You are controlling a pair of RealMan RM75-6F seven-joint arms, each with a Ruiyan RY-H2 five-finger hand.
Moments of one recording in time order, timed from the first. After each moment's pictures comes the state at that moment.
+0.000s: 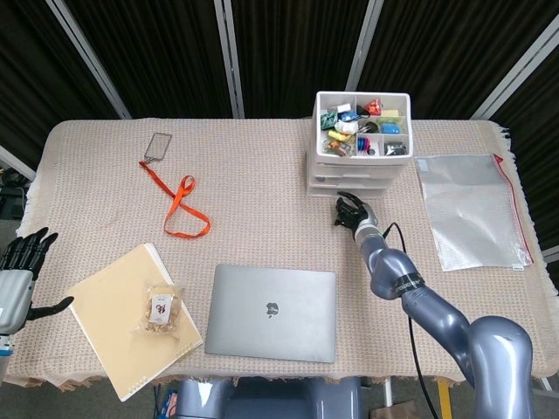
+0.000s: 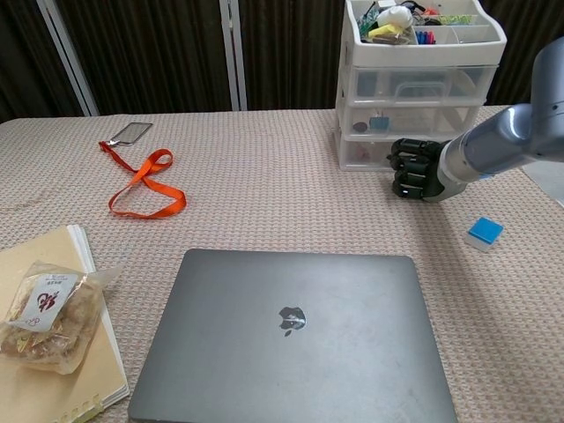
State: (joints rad) left arm -0.13 -1.09 -0.05 -1.66 1.48 1.43 -0.01; right arm 1.01 -1.79 0.63 -0.78 0.41 0.45 0.15
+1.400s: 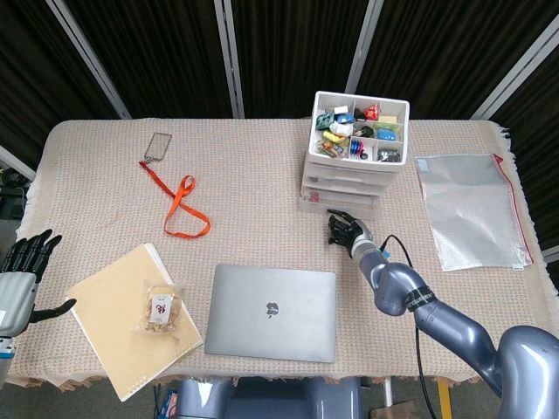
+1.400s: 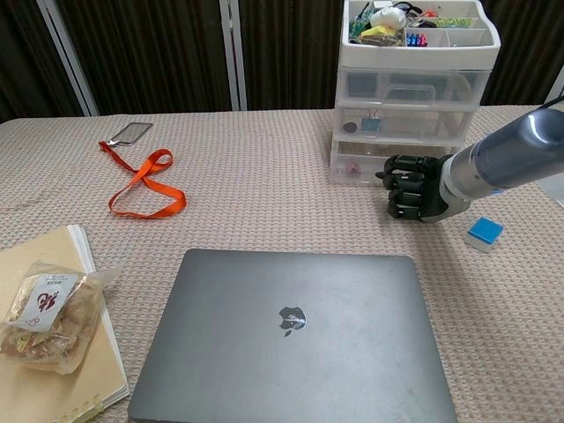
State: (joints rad) left arm -0.13 -1.10 -0.03 -1.66 1.50 1.44 0.00; right arm 0.89 -1.70 0.65 -1.12 0.43 0.54 0.07
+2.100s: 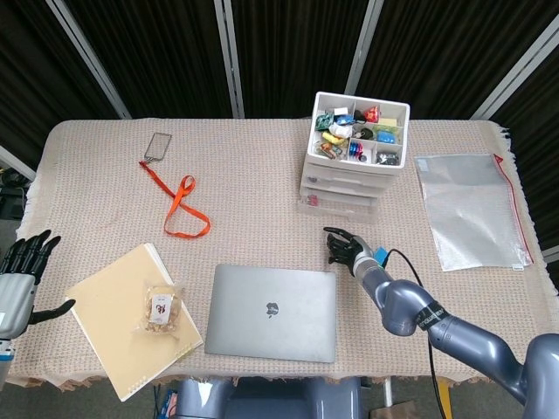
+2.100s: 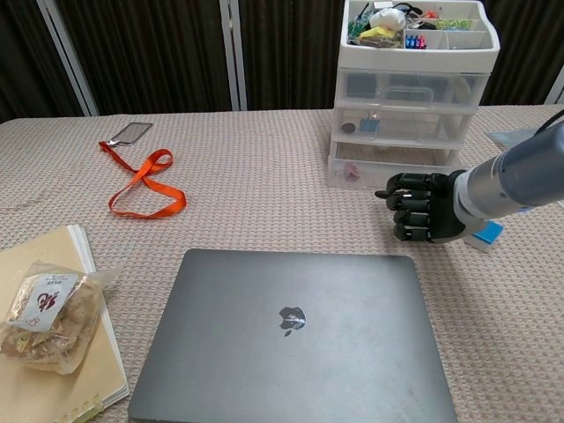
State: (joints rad) left arm -0.12 -1.11 -0.03 -1.64 1.52 1.47 0.00; right arm 0.82 -1.60 0.60 -1.39 0.38 0.63 0.08
